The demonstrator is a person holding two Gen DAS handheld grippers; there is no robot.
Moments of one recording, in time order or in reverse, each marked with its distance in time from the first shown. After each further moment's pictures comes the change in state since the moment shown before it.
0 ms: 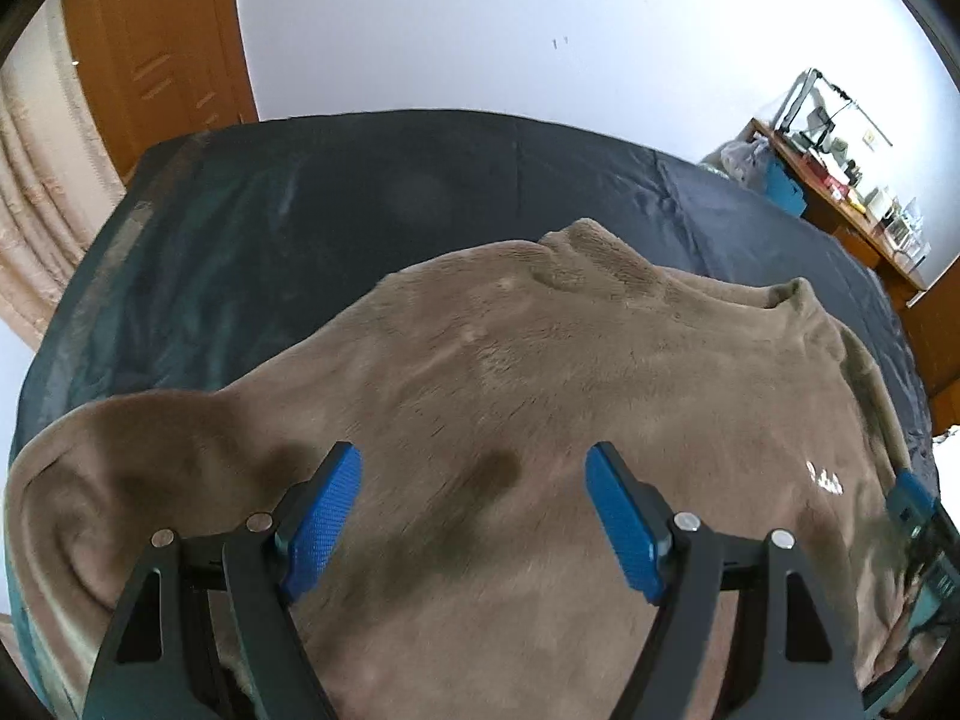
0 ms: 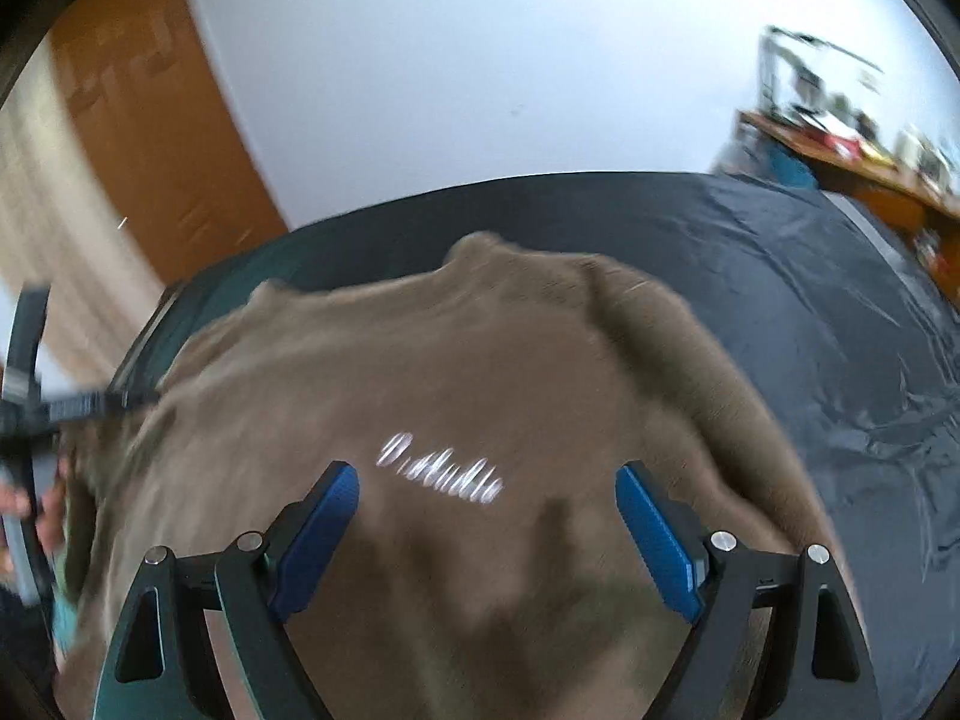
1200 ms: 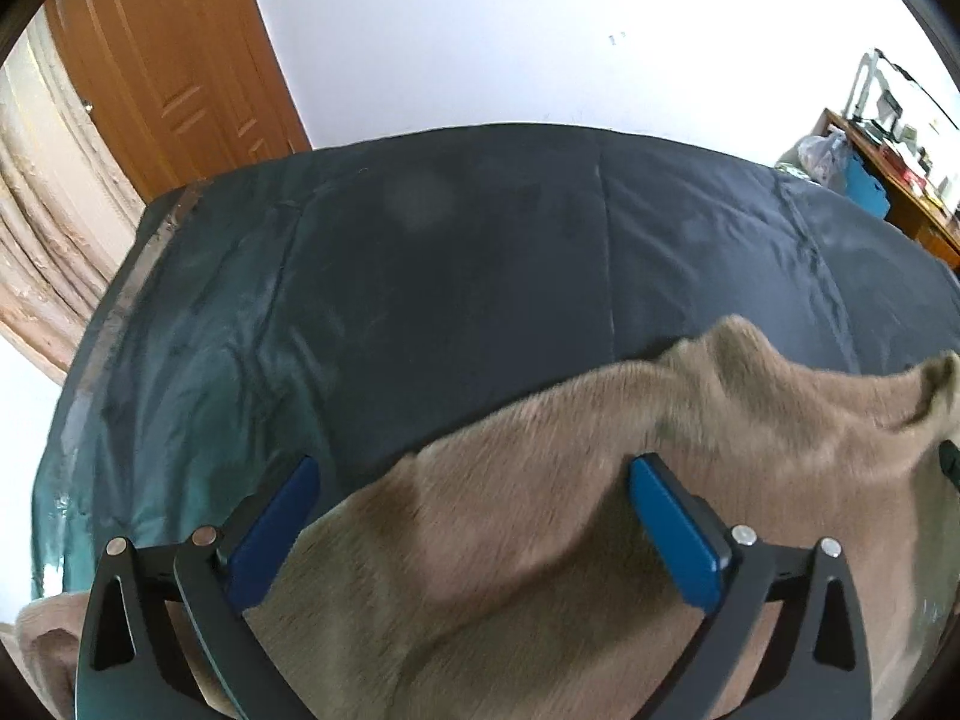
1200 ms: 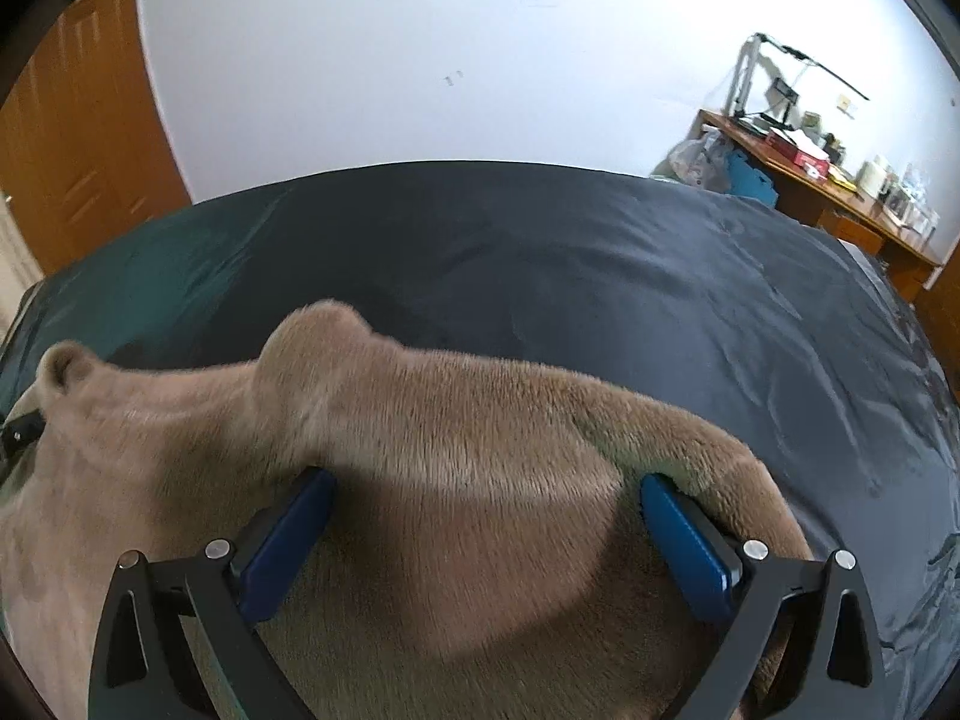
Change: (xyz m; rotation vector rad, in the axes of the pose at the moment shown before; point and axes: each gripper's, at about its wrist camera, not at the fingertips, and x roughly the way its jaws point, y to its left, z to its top) left arm 0.049 -0.006 0.045 0.047 -0.053 0.196; right arm 0.123 -0.008 0.077 -0.076 0.076 -0.239
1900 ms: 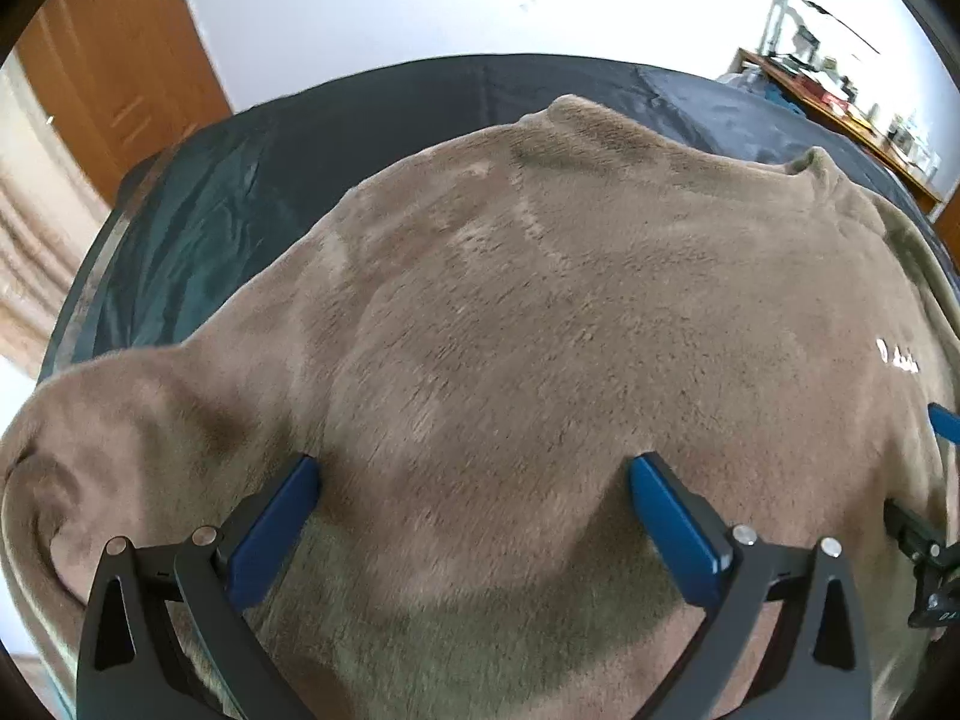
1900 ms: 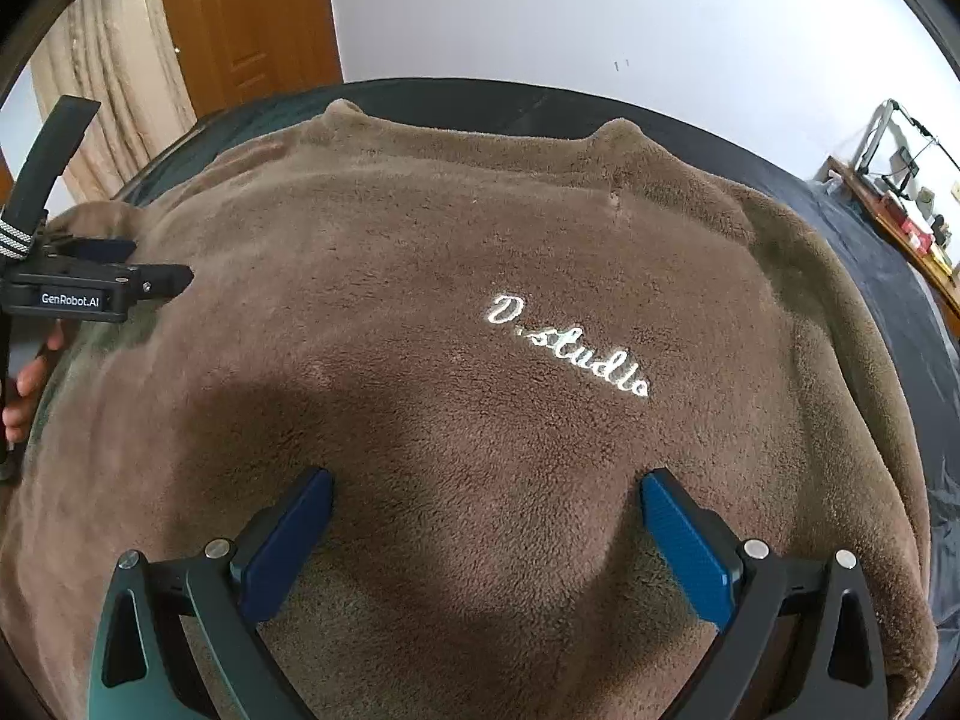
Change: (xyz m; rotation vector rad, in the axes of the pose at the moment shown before) left arm -0.053 -0.010 -0.100 0.111 0.067 -0.101; right arm -0.099 0.065 -0.131 -0.297 0.050 0.205
